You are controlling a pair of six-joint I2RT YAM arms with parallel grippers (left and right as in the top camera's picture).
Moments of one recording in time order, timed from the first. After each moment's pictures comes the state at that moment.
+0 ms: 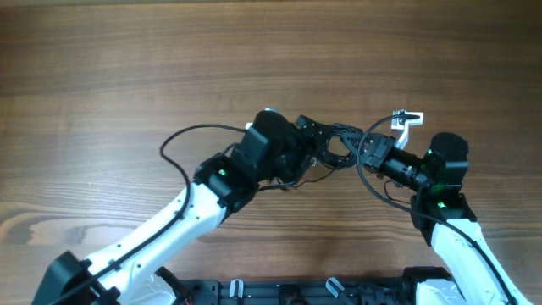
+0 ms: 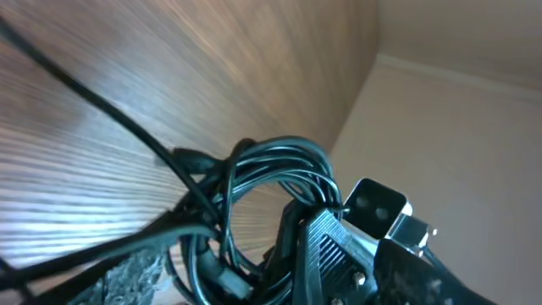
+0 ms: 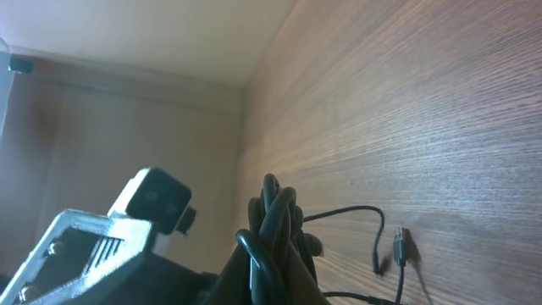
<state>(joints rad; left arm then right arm) -0.75 1.39 0.90 -0.10 0.25 -1.59 0.01 1.10 0.38 0.35 -0.88 1.03</state>
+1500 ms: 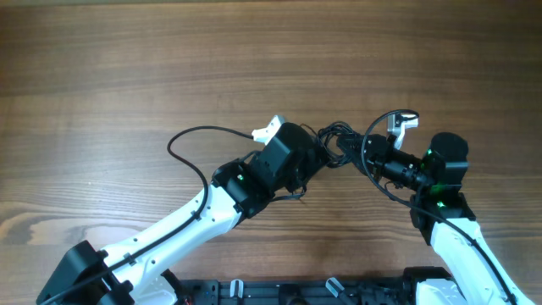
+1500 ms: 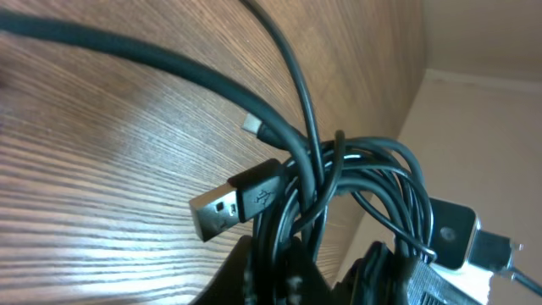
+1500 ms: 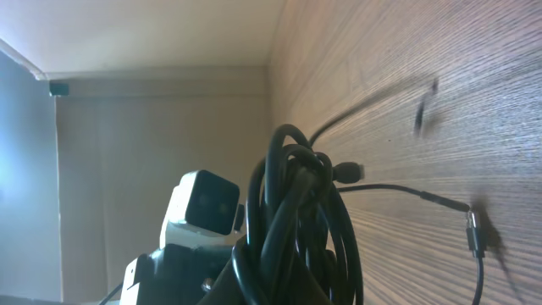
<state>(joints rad) -0.84 1.44 0.92 -0.18 0.06 -1.51 0.01 1.11 0.38 0.40 -0.98 1.26</state>
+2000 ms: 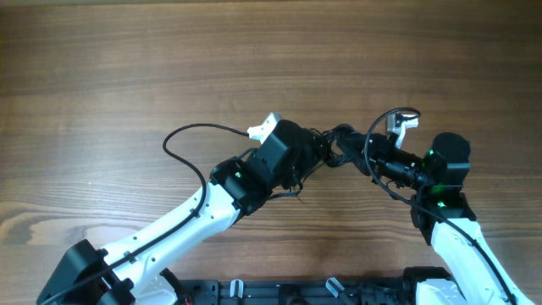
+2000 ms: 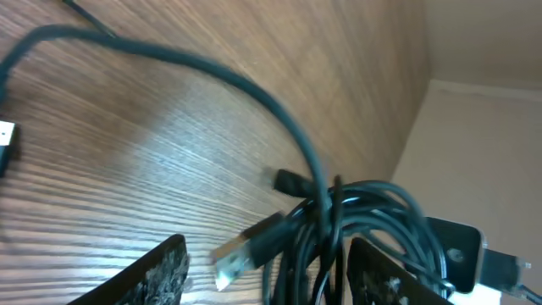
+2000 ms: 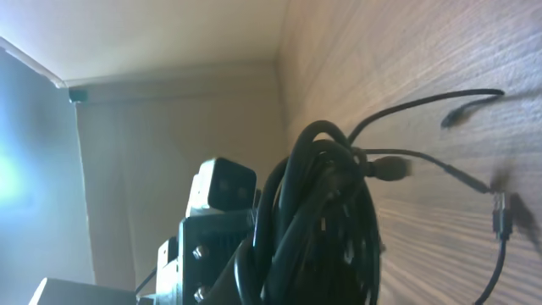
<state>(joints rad) -0.82 1.44 0.92 -0.18 0.05 -1.48 0.01 1.11 0.38 0.43 -1.02 1.37</state>
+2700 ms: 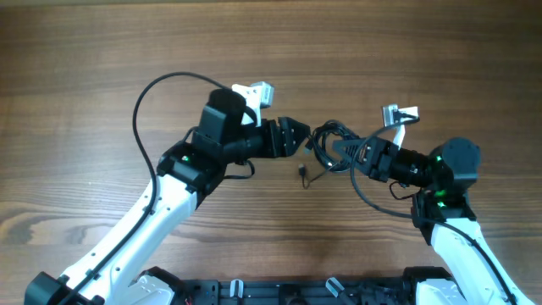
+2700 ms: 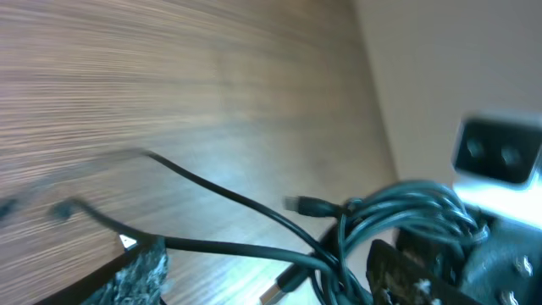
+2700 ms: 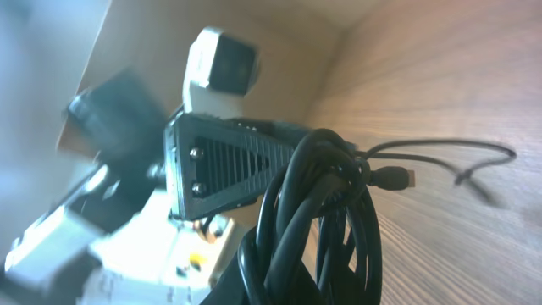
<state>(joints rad) -0.51 1.32 0.92 -0.21 0.53 -0.64 0.01 1.11 0.38 0.72 -1.24 1.05</state>
